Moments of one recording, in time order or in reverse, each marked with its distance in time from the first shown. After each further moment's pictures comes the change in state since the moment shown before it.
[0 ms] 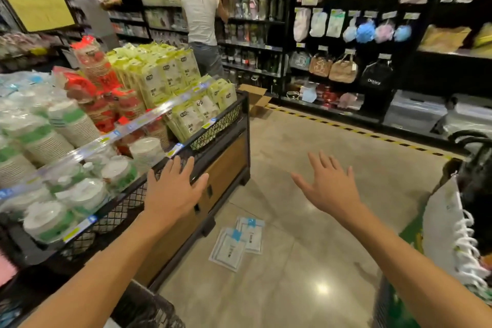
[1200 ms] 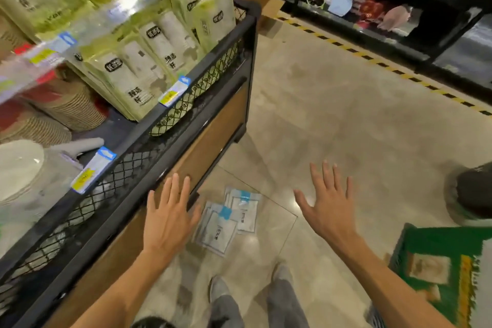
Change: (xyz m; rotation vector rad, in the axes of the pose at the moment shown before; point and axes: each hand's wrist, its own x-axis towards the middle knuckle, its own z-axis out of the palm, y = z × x) left_hand 0.347 -0.023 0.321 0.054 -0.268 0.033; right_hand 0.357 0.030 0.308 -0.115 -0.126 0.038
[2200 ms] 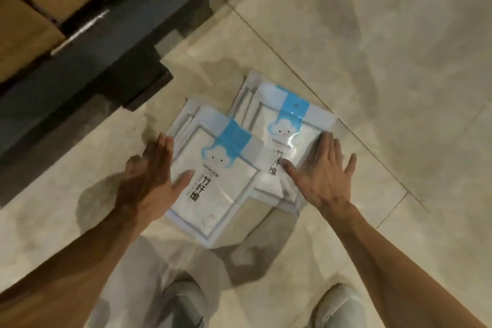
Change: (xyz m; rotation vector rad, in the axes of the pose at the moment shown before) left_hand 0.161 -0.034 0.724 -0.073 -0.246 -0.085; right_hand 0.103 0.019 0.753 0.041 -0.347 0.011
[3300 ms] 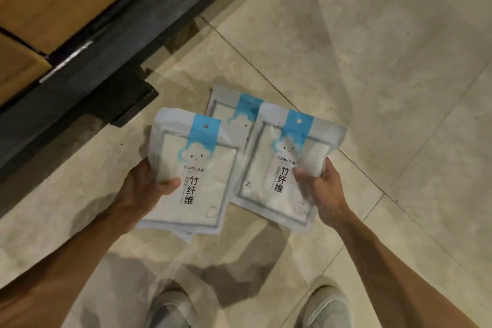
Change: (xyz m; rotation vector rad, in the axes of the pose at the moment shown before) left_hand -0.006 0.039 -0.066 -1.123 -0.068 -0.442; right_hand -0.010 0.024 -0.037 1.189 -0.164 0.347
